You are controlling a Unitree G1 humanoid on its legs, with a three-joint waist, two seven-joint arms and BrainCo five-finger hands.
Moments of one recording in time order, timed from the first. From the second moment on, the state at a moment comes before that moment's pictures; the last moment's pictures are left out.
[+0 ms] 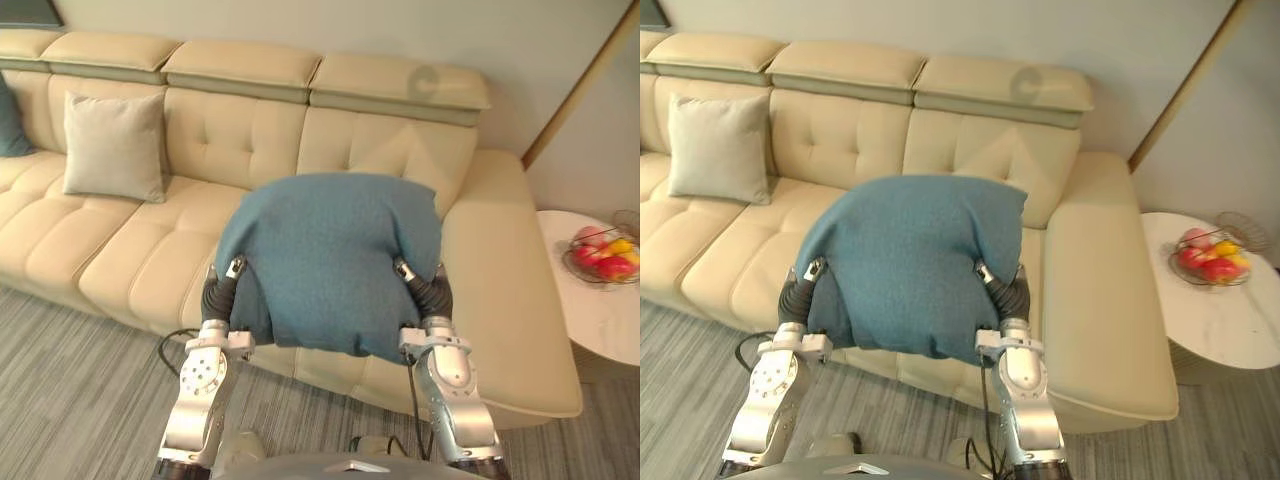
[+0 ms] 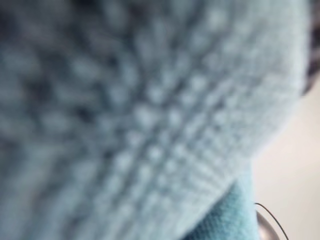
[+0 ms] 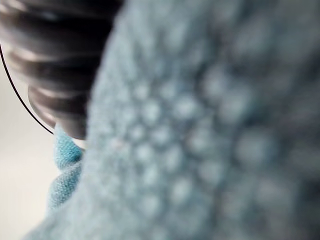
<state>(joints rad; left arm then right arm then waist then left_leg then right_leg) 0.22 0.03 -0.15 -0.18 -0.15 -0.05 0.18 0.20 -0.02 0.08 -0.22 0.10 -0.06 -0.18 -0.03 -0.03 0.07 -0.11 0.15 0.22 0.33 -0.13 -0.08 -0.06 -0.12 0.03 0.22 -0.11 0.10</state>
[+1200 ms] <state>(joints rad) 0.33 0.02 -0.12 -0.16 -0.15 -0.04 0.14 0.20 -0.08 0.12 -0.09 0.12 -0.06 -0.12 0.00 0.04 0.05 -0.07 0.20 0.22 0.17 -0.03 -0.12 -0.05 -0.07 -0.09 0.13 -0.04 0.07</state>
